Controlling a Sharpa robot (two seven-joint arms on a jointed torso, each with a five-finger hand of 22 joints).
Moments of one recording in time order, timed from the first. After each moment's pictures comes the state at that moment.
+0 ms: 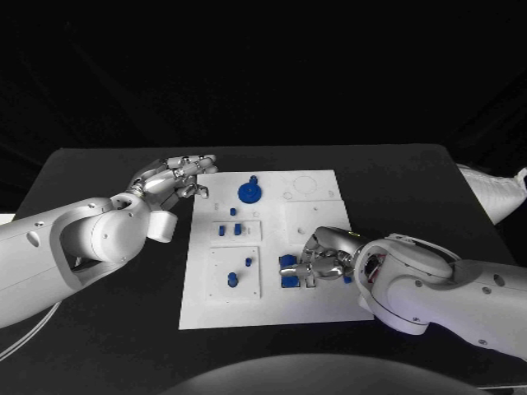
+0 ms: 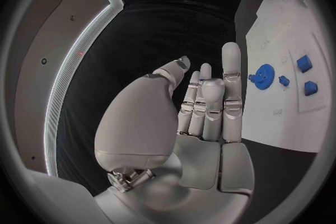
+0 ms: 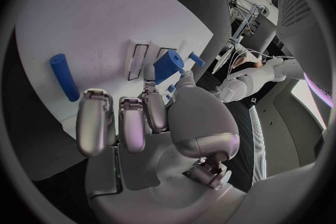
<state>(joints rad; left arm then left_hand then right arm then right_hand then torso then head) 1.14 -0.89 -0.03 1.56 0.12 -0.20 0.31 1.37 -0.14 0.37 0.05 0.16 0.99 0.19 0.12 0.07 1.10 0.11 0.26 0.13 1.29 0.02 1.18 0.73 0.17 1.27 0.11 0.60 0.71 0.90 -0.99 0.02 1.96 -1.41 -0.29 -0.60 1.06 0.04 -0.26 0.25 0.07 1.11 0.04 0.34 0.36 1.47 -0.04 1.27 1.31 1.46 -0.10 1.52 1.31 0.08 1.47 0.01 1.37 1.25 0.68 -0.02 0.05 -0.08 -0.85</state>
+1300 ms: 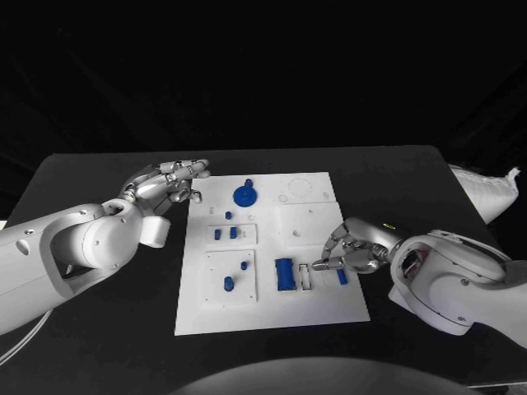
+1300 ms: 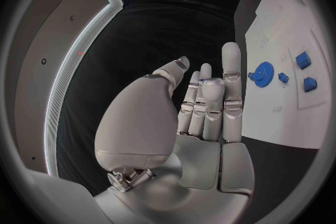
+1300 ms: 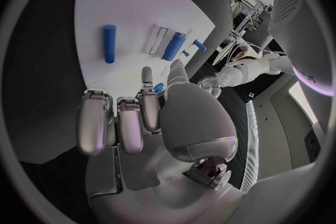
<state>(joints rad) 1.14 -0.90 -0.04 1.56 0.12 -0.20 0.31 1.36 -0.14 0.36 0.05 0.15 0.99 0.19 0.12 0.07 1.09 0.11 0.27 0.14 1.28 0.03 1.18 0.72 0.17 1.27 0.11 0.59 0.70 0.92 -1.20 0.02 2.03 -1.40 -0.37 -0.47 1.27 0.06 -0.23 0.17 0.20 1.06 0.07 0.26 0.38 1.46 -0.01 1.26 1.45 1.46 -0.09 1.52 1.31 0.08 1.46 0.01 1.37 1.25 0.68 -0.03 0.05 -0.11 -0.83</state>
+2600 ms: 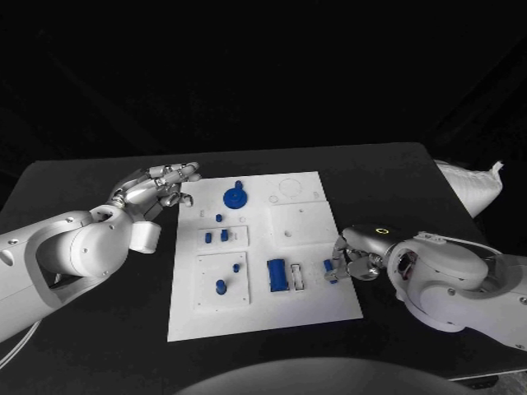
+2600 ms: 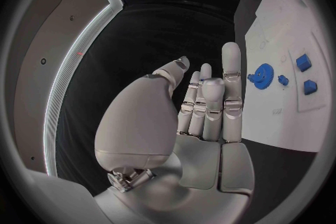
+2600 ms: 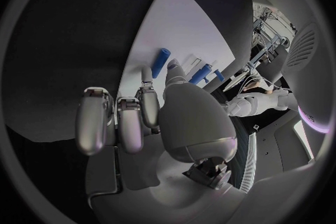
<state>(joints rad) 1.14 -0.90 -0.04 1.56 0.12 -0.20 0.31 1.36 -0.14 0.36 0.05 0.15 0.99 0.19 0.12 0.07 1.09 0.11 0.27 0.14 1.28 0.02 1.18 0.72 0.17 1.27 0.11 0.60 0.70 0.89 -1.19 0.01 1.99 -1.64 -0.21 -0.56 1.28 0.06 -0.21 0.20 0.25 1.08 0.06 0.23 0.38 1.44 -0.01 1.21 1.49 1.47 -0.09 1.51 1.31 0.08 1.47 0.02 1.35 1.23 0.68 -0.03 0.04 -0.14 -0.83</state>
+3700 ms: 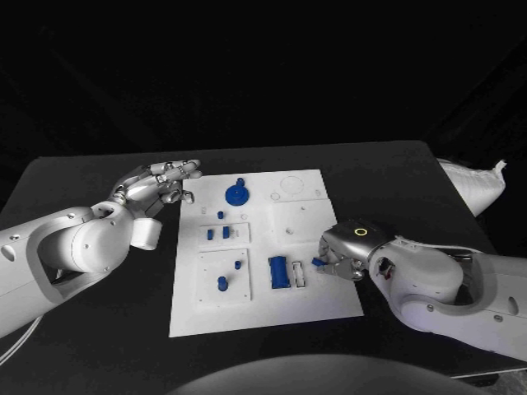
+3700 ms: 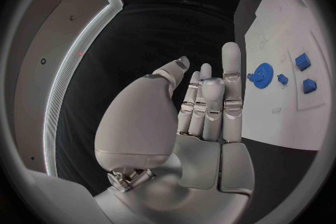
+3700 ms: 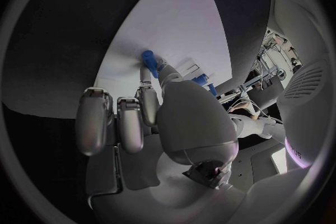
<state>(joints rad) 1.14 -0.90 -0.04 1.57 0.12 -0.20 0.30 1.36 -0.14 0.36 0.05 0.15 0.99 0.19 0.12 0.07 1.09 0.11 0.27 0.14 1.28 0.02 1.18 0.72 0.17 1.27 0.11 0.60 0.70 0.85 -1.11 0.03 1.96 -1.92 -0.16 -0.56 1.38 -0.02 0.12 0.15 0.14 1.10 0.06 0.16 0.43 1.44 -0.01 1.19 1.49 1.47 -0.08 1.51 1.31 0.08 1.47 0.02 1.35 1.24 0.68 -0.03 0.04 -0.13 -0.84</state>
